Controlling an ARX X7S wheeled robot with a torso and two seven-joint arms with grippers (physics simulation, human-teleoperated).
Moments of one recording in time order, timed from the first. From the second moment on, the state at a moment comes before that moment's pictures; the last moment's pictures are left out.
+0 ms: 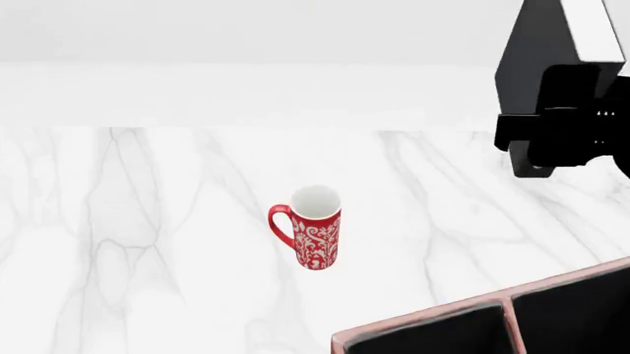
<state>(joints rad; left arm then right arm) -0.08 -0.43 -1.25 0.85 -0.17 -1.14 -0.02 1.29 0.92 -0.35 -0.12 1.76 1.16 0.84</state>
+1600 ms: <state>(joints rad) -0.08 -0.41 -1.23 0.84 -0.17 -1.12 -0.03 0.45 1.30 0.35 -0.25 1.78 0.96 0.96</state>
